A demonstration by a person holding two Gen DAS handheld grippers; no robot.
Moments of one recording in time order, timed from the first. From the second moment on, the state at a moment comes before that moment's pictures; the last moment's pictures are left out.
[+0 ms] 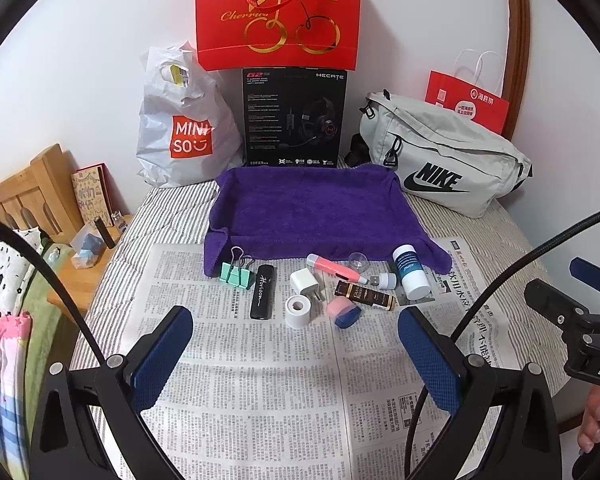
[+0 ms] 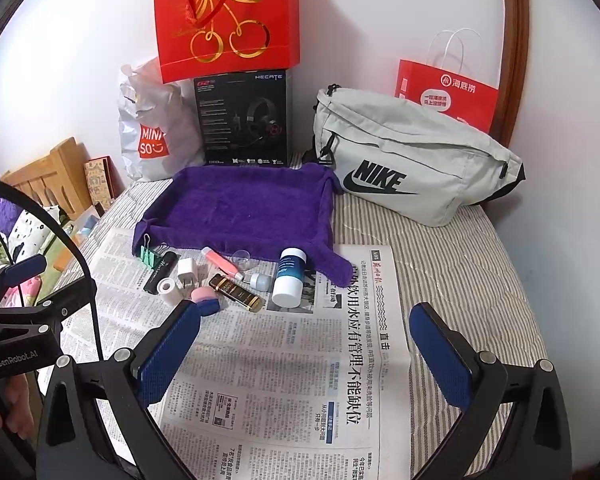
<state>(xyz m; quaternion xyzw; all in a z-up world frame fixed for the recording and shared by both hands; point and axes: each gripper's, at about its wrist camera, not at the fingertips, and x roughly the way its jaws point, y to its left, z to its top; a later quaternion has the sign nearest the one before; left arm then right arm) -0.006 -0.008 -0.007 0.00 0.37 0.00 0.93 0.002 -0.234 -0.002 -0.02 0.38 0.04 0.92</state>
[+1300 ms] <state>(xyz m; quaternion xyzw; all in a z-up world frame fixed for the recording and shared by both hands) -0.013 -0.006 -0.009 0.00 0.37 0.00 0.93 -0.001 -0.241 -0.002 -0.01 0.38 0.04 0.92</state>
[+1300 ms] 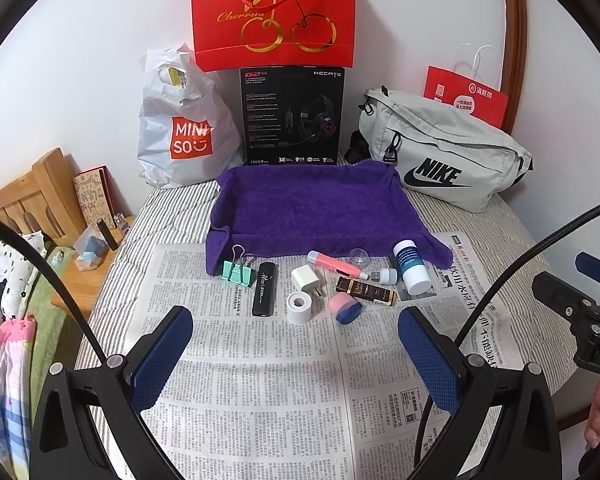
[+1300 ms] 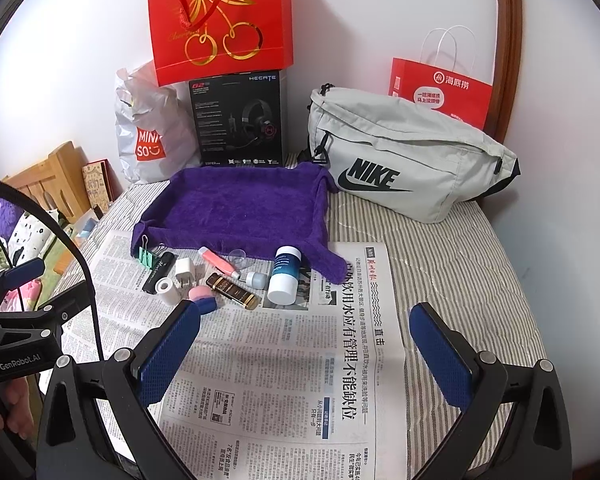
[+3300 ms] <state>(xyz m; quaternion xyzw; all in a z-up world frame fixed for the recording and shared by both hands) 0.155 0.078 -0.144 0.01 0.46 -0.11 0.88 0.105 -0.234 -0.121 -0.01 0.51 0.04 0.86</state>
